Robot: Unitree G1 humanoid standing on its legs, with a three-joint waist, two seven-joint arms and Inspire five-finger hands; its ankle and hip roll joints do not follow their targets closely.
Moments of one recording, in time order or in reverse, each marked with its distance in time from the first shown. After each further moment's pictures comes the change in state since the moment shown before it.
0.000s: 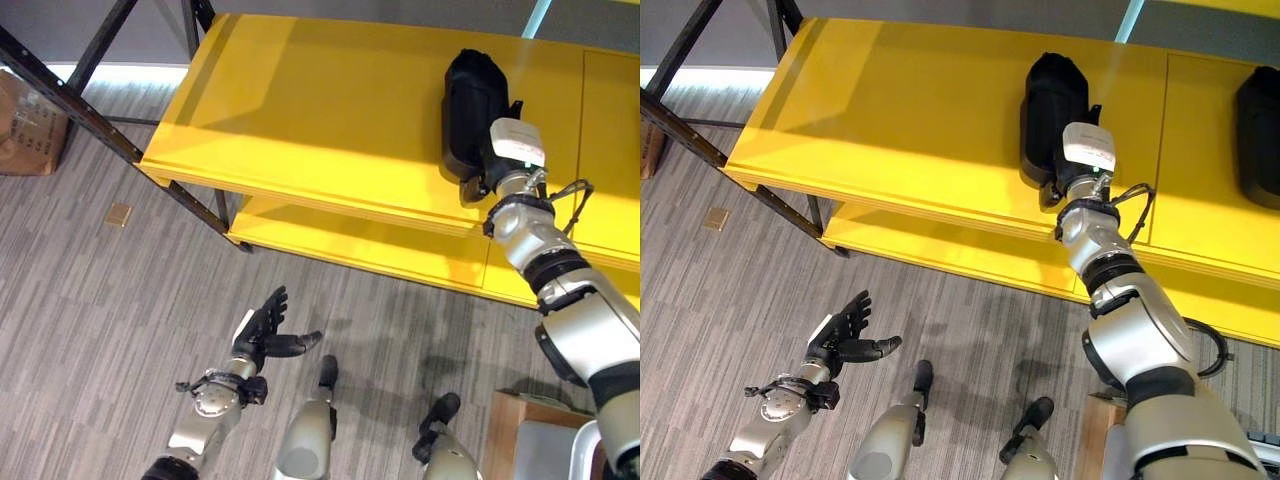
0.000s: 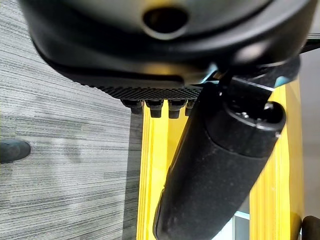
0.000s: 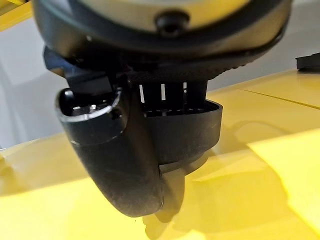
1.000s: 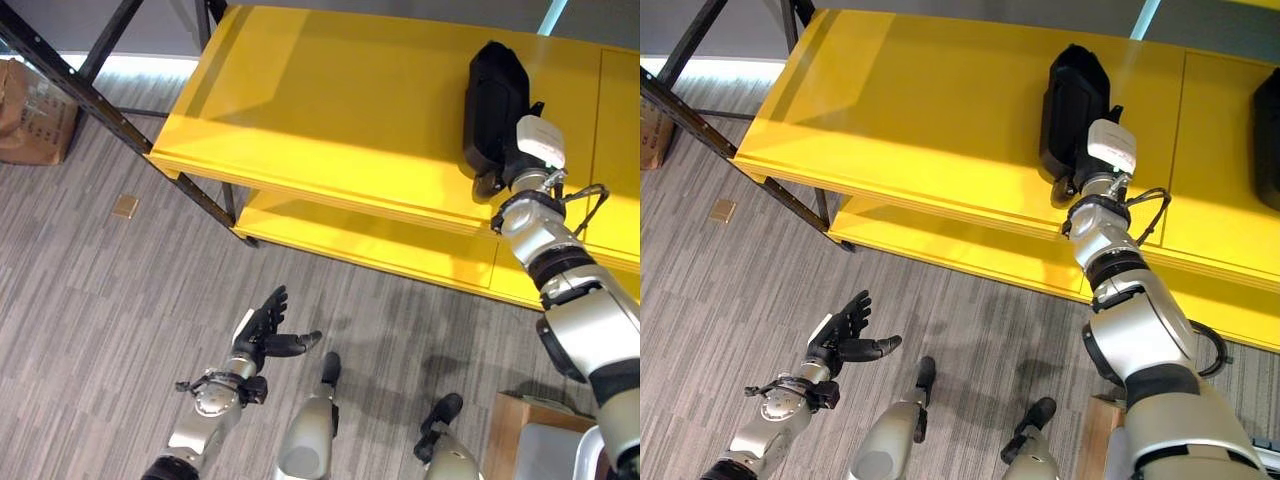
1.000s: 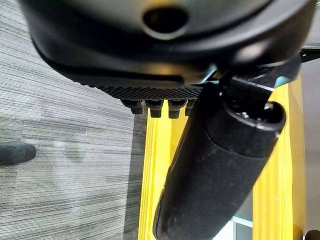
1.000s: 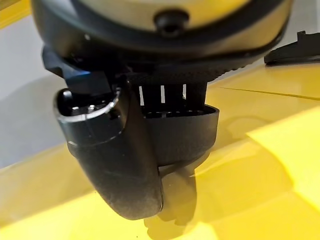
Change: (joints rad) left arm -0.003 0.000 -0.005 0.000 -0.001 0.000 0.002; right arm -0.020 0.002 -0.072 0.051 0.089 0.043 -0.032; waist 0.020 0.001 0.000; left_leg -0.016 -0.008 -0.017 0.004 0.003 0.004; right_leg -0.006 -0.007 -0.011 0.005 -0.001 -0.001
